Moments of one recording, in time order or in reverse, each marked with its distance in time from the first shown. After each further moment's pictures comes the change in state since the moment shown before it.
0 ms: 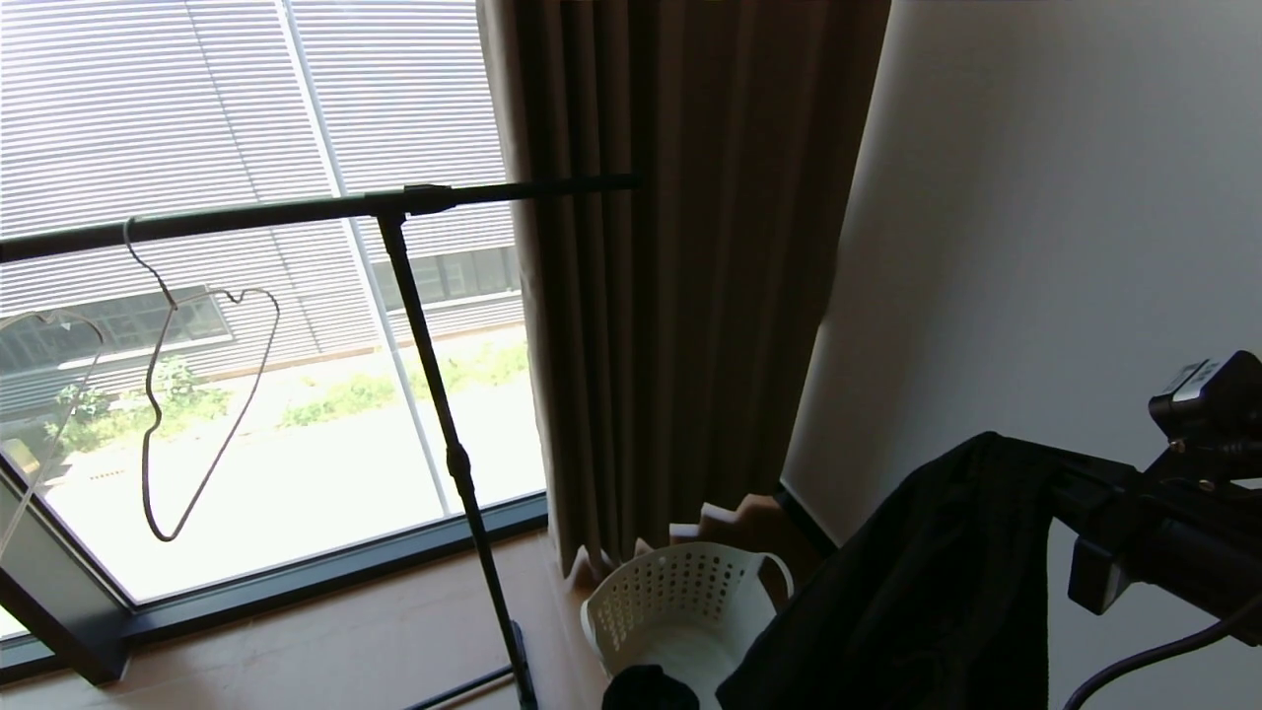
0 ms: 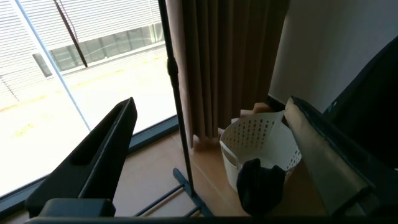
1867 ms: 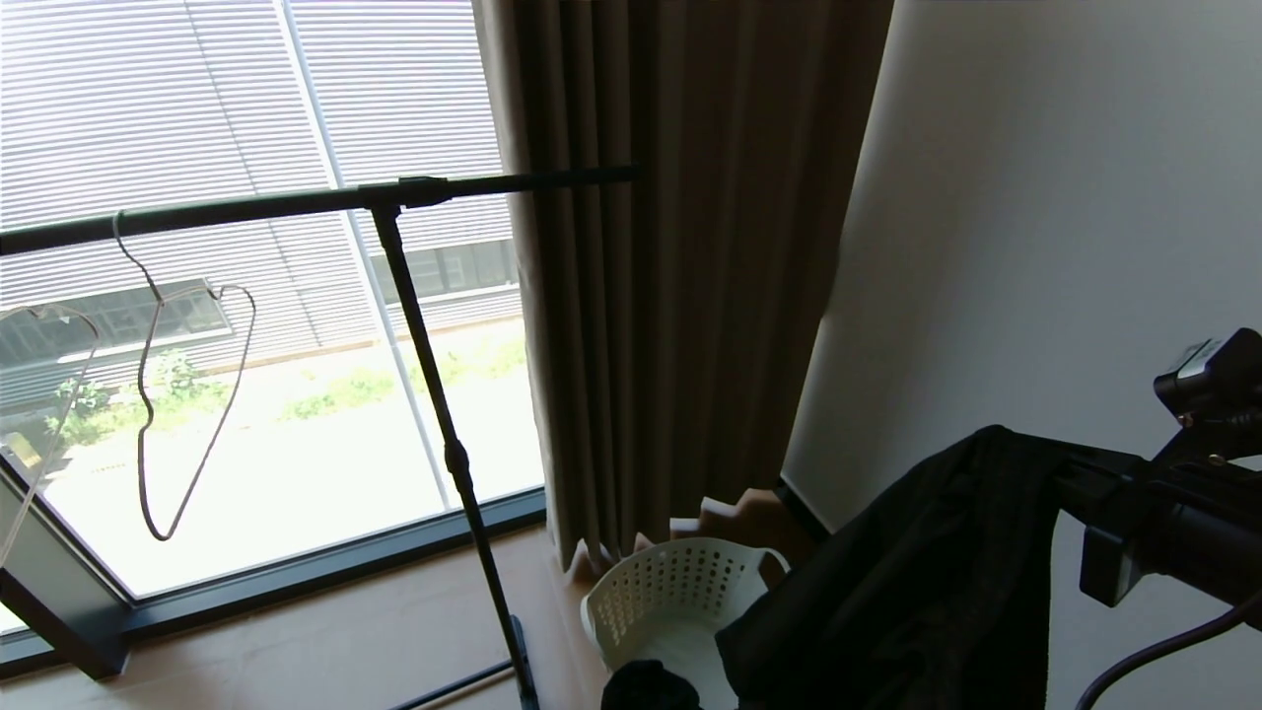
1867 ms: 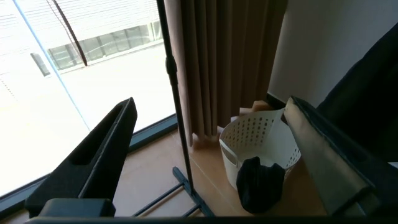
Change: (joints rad) left arm 0.000 0.001 0.000 0.000 -0.007 0.003; right arm 0.000 -0.021 -0.079 0.142 0.001 0.026
